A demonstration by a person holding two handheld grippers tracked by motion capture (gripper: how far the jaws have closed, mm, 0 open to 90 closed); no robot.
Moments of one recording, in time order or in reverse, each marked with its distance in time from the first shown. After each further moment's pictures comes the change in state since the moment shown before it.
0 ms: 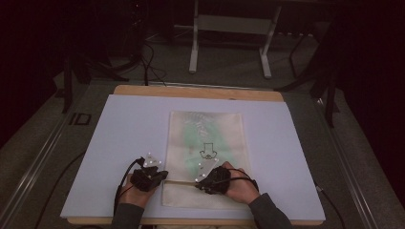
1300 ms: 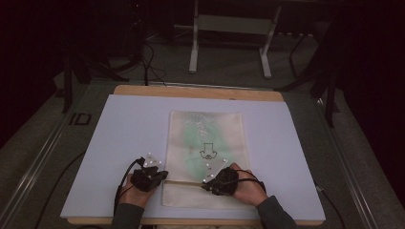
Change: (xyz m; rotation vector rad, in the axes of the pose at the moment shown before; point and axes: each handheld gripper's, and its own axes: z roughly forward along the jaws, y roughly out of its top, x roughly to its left) left arm 0.000 0.000 0.000 0.001 0.001 0.002; right arm -0.001 -0.019 -0.011 -0.002 -0.004 0.023
